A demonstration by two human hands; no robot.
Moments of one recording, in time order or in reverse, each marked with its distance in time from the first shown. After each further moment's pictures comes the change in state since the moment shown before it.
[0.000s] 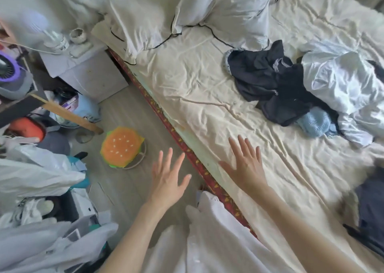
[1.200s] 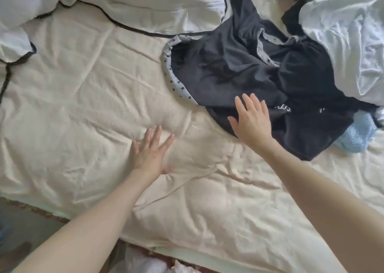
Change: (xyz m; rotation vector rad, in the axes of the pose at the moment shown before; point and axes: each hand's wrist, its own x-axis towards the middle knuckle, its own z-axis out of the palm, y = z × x) left_hand 0.614 -0.016 0.077 0.611 -0.564 0.436; right_hand 0.471 0.184 0.066 -0.247 0.014 0.586
